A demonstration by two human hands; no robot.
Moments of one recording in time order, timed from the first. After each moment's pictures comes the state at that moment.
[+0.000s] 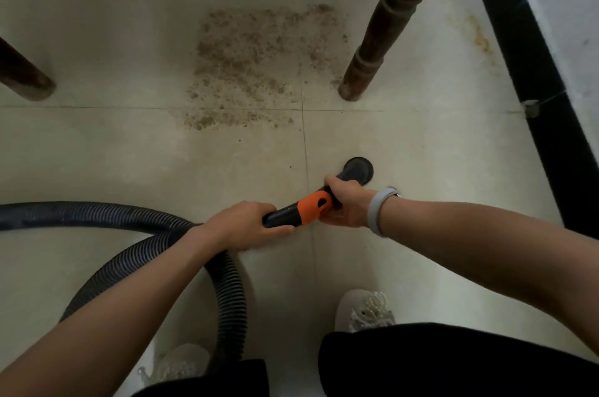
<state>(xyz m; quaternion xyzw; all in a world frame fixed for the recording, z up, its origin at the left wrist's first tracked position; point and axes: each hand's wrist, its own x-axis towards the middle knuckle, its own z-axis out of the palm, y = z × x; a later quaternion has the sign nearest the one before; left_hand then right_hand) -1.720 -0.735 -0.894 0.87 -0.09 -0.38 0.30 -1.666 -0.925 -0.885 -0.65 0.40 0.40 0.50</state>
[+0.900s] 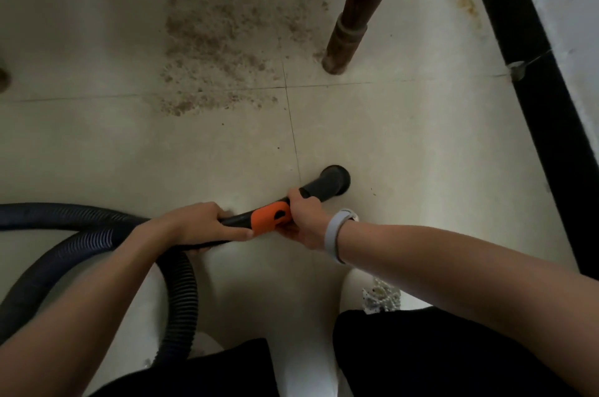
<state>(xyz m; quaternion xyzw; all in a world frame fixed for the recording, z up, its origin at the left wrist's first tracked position) -1.724 -0.693 -0.892 0.80 0.00 -0.53 0.27 -1.723 -0.876 -0.907 -0.58 0.46 0.37 0.57</state>
